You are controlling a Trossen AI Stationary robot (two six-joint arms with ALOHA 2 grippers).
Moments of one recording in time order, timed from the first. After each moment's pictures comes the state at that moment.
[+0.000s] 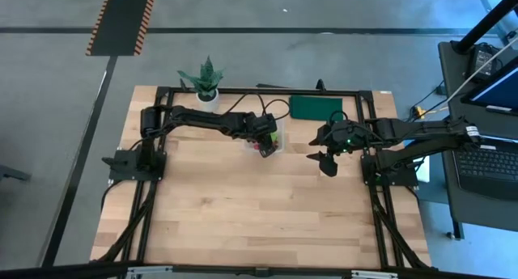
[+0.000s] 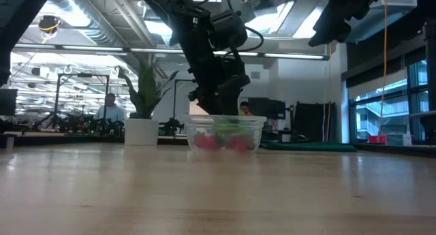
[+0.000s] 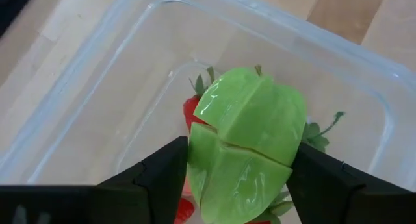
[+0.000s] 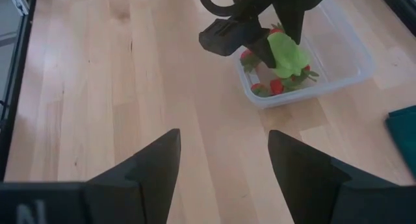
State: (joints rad) left arm 0.20 1.97 1.39 -0.45 -0.22 -0.28; right arm 0.04 1.02 0.92 -0.66 0.09 0.28
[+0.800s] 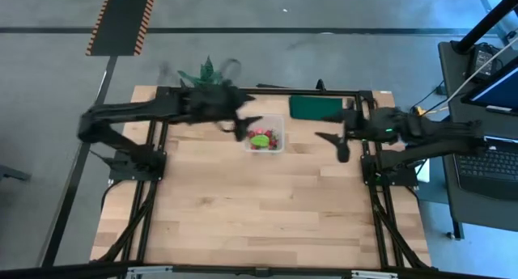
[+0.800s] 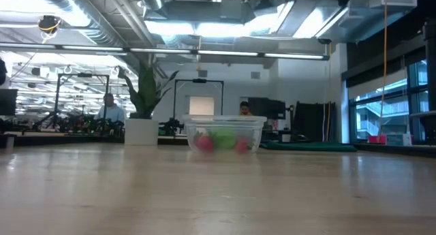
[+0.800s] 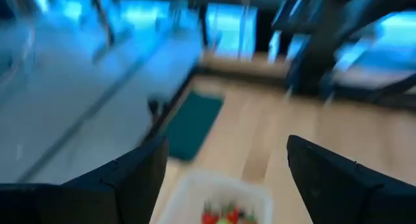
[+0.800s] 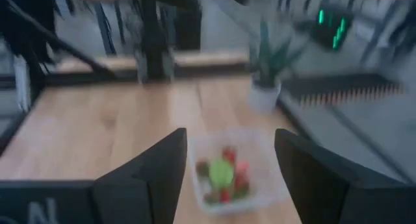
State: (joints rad) left arm 0.14 1.38 1.39 -0.44 -0.25 -0.03; right arm 0.04 0.80 0.92 -0.45 0.28 0.04
